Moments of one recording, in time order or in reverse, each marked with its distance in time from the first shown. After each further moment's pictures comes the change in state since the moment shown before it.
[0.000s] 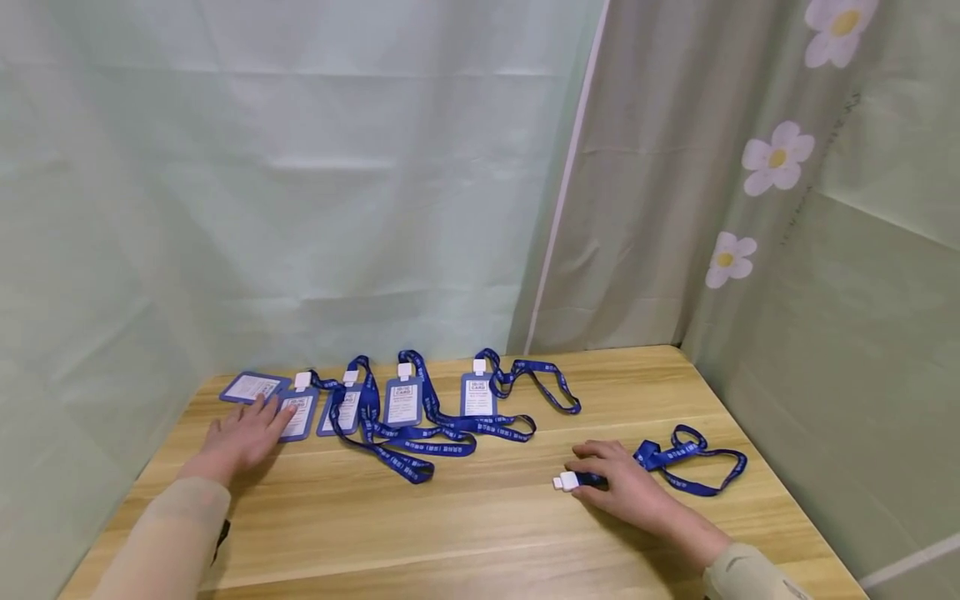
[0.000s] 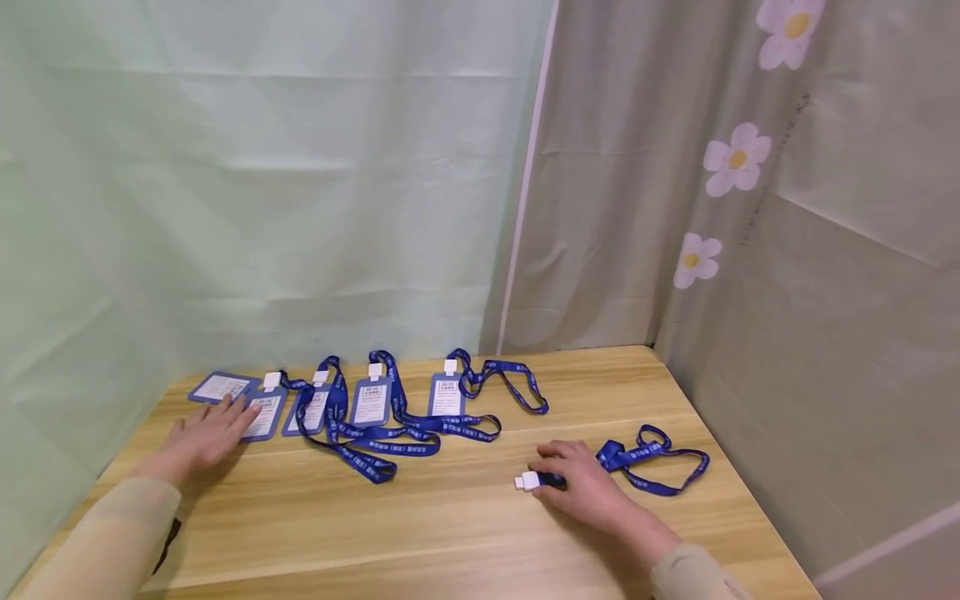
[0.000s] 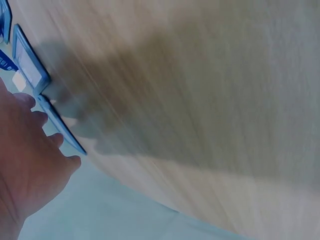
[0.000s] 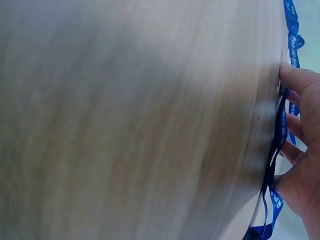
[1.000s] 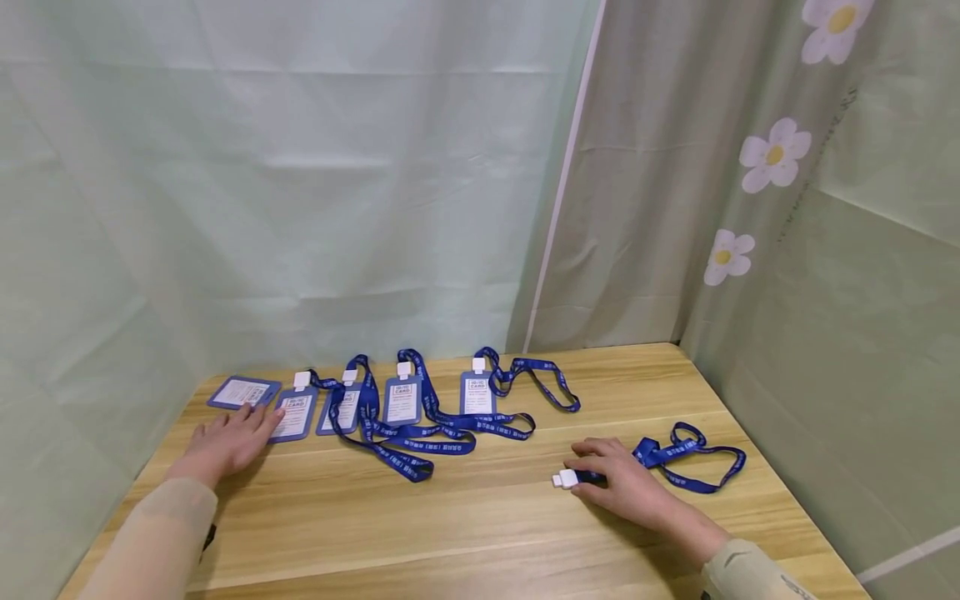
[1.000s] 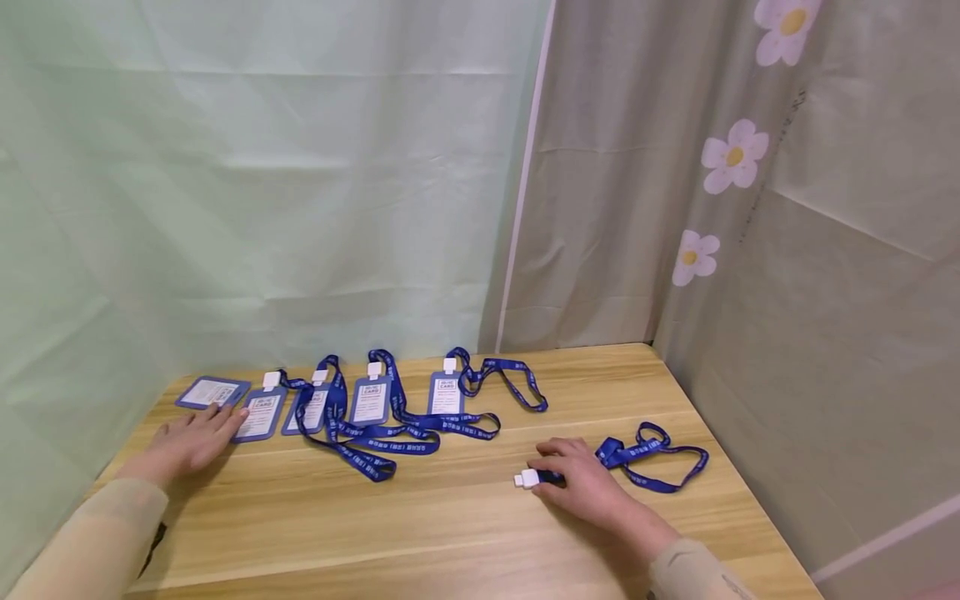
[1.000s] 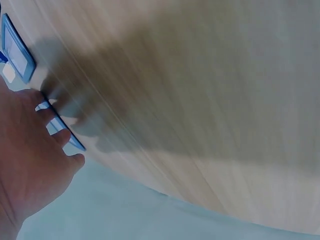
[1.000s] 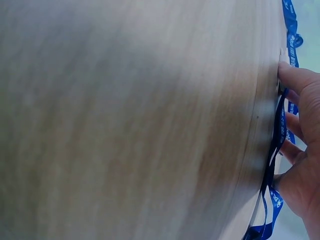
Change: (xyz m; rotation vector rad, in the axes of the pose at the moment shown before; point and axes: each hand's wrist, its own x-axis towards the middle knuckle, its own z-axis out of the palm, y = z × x) left_hand -0.006 -0.014 -0.011 0.003 -0.077 -0.050; right_hand 0.001 -0.002 -0.002 0.003 -0.025 -0.003
